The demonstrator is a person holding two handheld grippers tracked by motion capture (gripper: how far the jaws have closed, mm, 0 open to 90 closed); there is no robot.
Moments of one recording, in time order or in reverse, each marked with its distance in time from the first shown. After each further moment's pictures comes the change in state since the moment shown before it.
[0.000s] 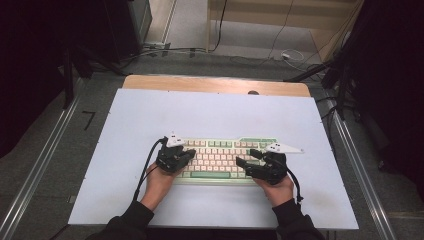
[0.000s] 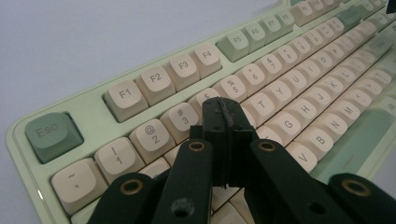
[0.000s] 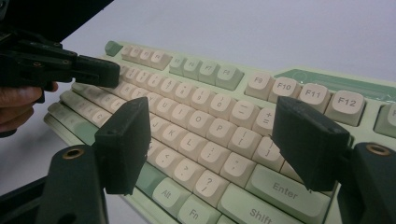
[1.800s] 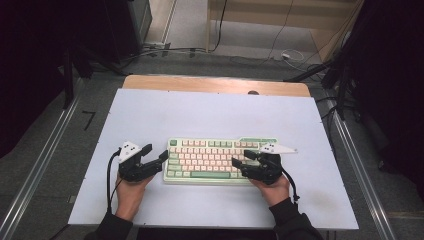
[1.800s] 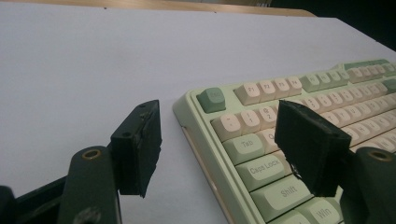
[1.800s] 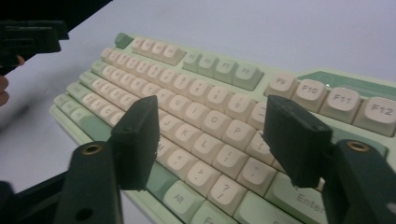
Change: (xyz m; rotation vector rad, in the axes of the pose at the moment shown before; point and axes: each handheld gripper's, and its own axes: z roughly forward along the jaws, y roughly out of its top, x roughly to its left) left arm 0.043 -0.050 -0.067 -0.283 0.167 -0.165; right arm 0.008 0.000 0.009 0.015 0.027 -0.047
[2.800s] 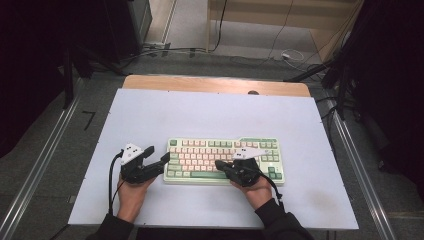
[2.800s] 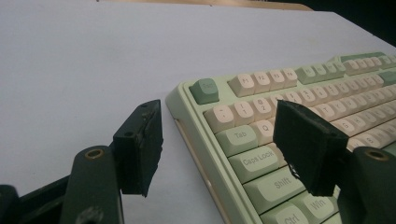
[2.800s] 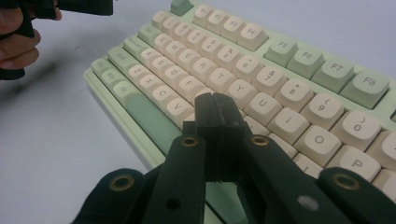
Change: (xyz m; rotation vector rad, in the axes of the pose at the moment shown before) left arm -0.004 -0.005 0.001 0.013 -0.011 0.002; right arm 0.043 0.002 0.037 0.096 0.080 -0.171
